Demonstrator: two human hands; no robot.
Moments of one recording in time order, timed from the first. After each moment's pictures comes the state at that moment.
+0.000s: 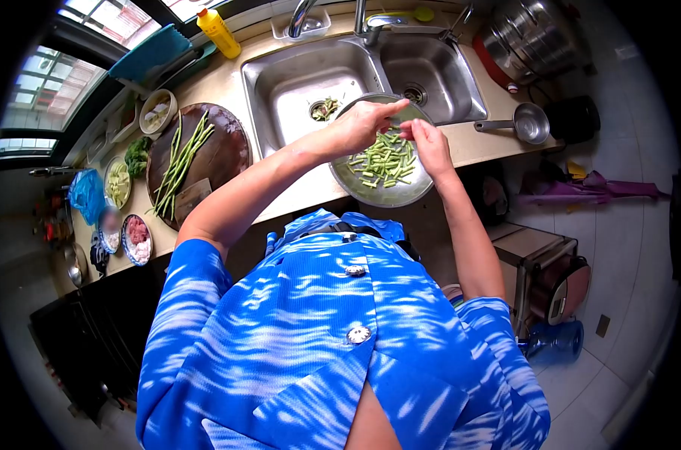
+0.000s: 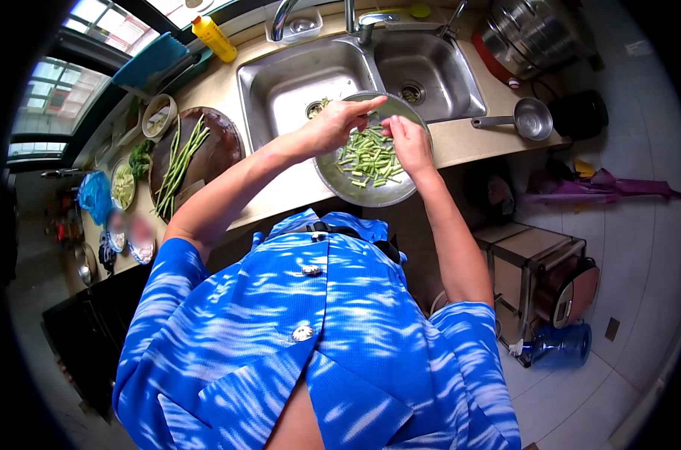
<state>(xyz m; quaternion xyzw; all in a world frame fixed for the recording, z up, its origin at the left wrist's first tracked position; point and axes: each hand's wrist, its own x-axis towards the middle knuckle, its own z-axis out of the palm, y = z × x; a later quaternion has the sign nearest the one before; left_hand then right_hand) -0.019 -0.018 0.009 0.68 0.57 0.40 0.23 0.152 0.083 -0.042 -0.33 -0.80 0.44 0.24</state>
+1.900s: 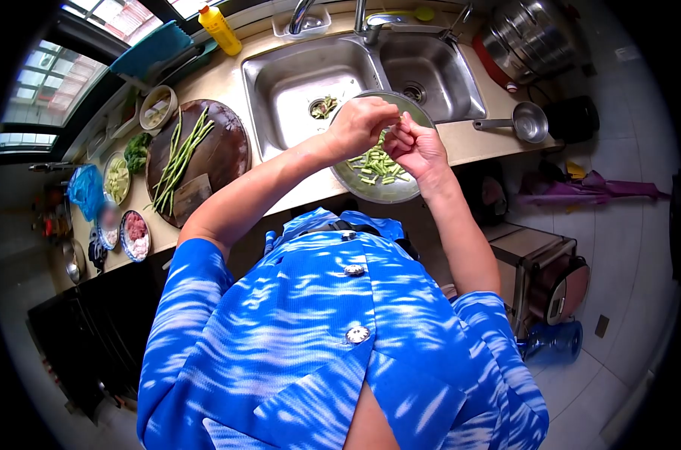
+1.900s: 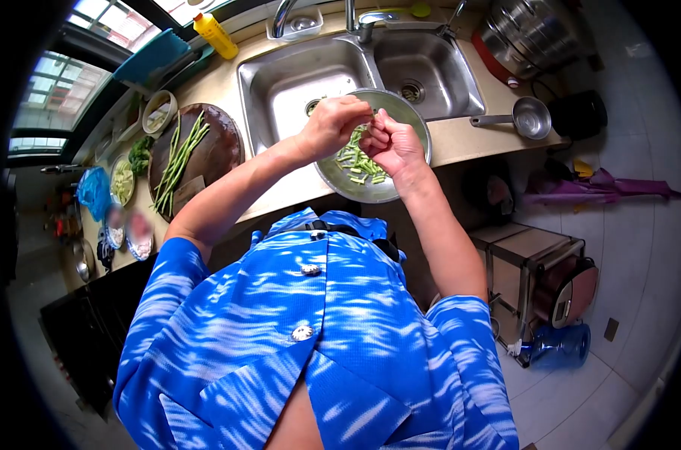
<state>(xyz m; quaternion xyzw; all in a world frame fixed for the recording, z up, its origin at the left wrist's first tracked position) -0.005 -0.027 0.020 0.68 0.56 0.47 0.06 0.135 0.059 0.005 -0.26 -0.21 0.93 0.14</state>
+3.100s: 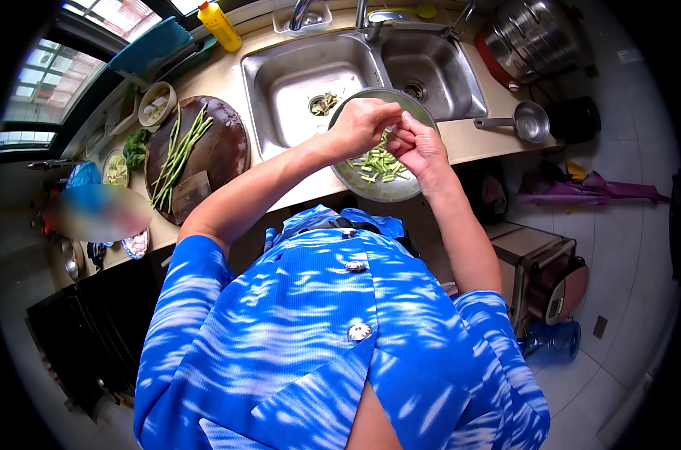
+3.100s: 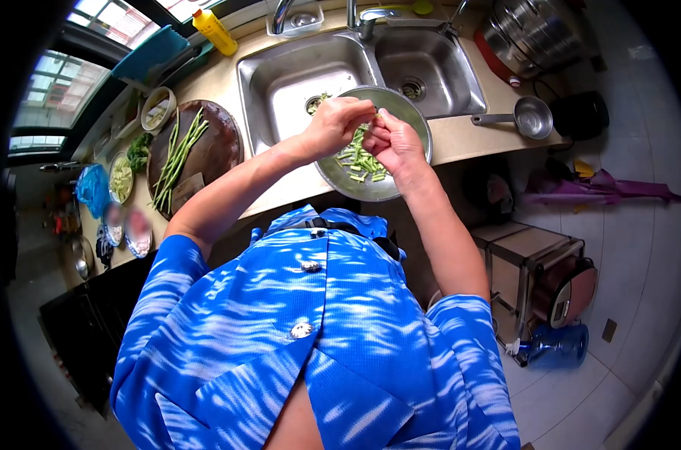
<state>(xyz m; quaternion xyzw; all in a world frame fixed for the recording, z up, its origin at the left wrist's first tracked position) -0.004 -0.023 0.009 0.67 0.59 0.44 0.11 0.137 0.065 -0.012 -0.29 -0.29 0.90 0.16</state>
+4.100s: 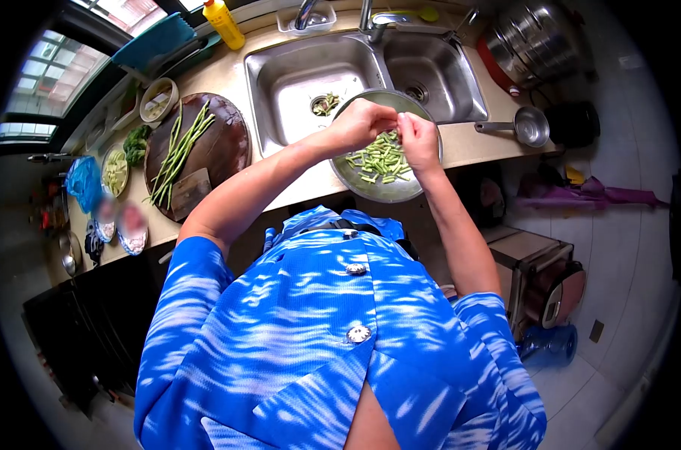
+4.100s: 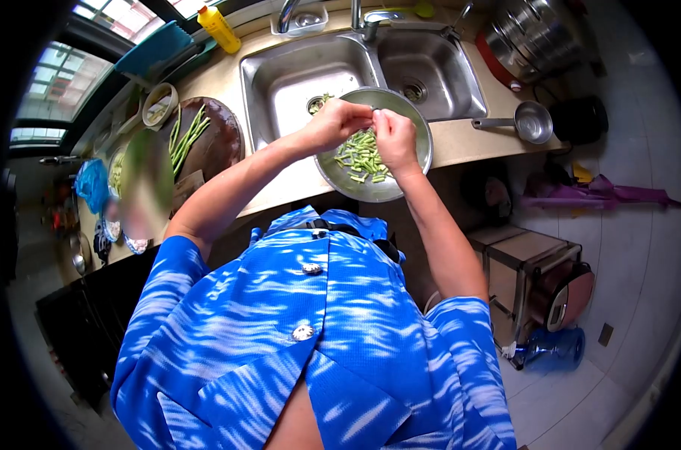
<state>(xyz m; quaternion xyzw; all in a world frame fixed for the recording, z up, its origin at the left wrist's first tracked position) -0.009 -0.025 0.001 0.62 0.60 0.44 0.27 0.131 0.055 -0.008 -0.29 -0.76 0.52 0.26</state>
